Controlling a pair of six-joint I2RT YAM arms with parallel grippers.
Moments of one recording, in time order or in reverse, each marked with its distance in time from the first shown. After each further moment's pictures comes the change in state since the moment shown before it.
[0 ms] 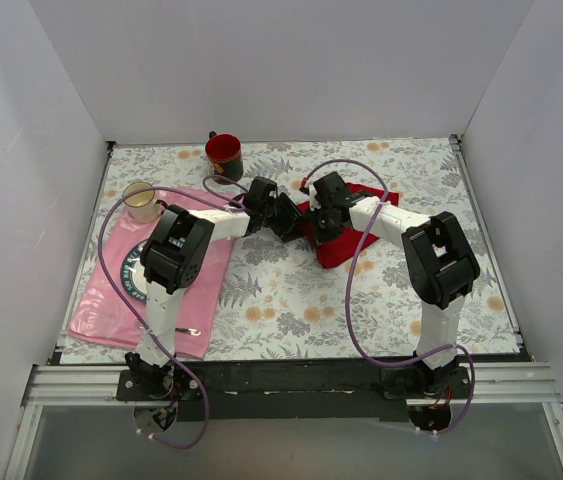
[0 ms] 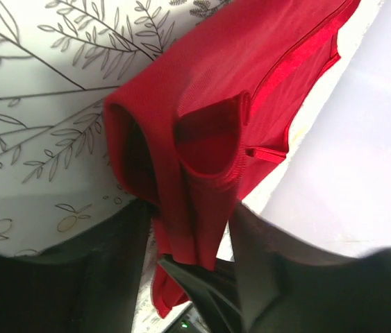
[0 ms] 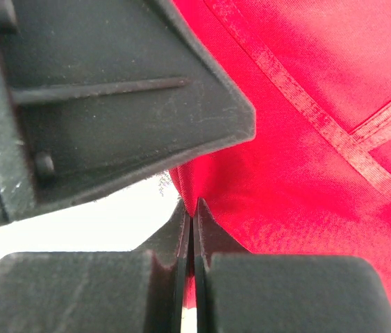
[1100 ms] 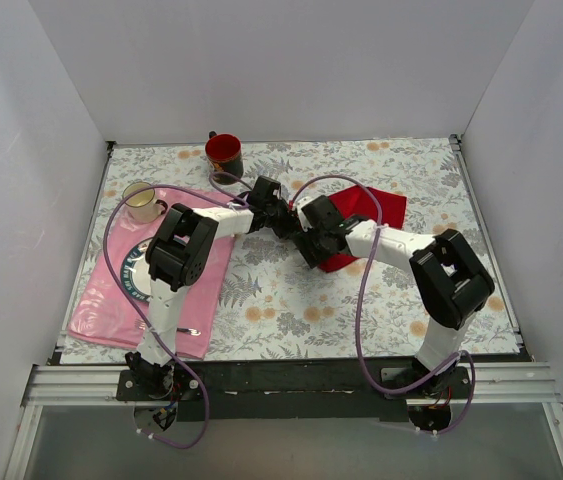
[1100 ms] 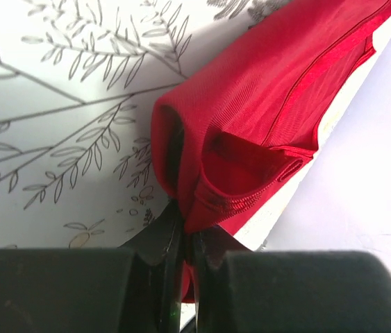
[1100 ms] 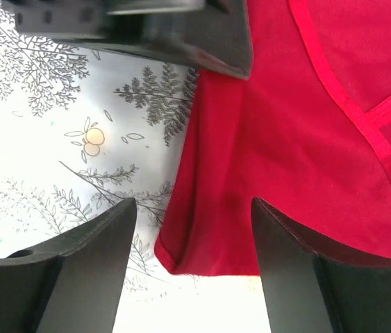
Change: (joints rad) left arm -0.006 0.043 0.066 -0.077 0.042 0.100; right arm 0.125 -0.153 -0.198 0.095 0.234 -0.138
